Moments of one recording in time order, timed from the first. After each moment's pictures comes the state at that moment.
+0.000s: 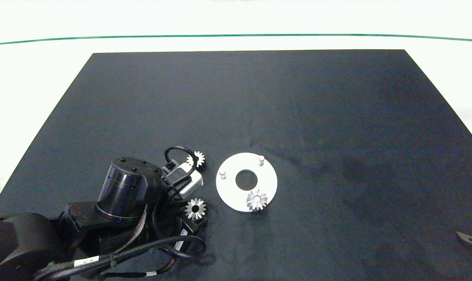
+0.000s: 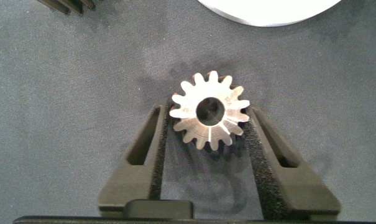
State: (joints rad) left arm -0.66 1.59 -0.64 -0.35 0.13 0.22; right arm 0.69 0.84 -0.84 0.36 -0.29 -0.21
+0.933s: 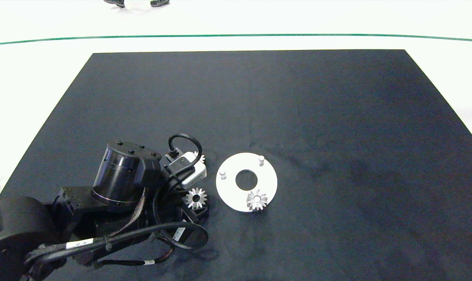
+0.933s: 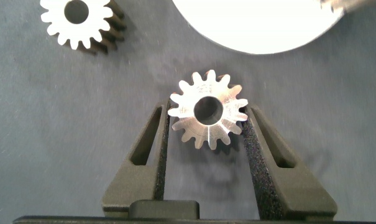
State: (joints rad) left arm -0.67 1.57 -0.73 -0.25 0.14 0.30; right arm 0.65 0.78 -0.79 0.36 -0.35 -0.24
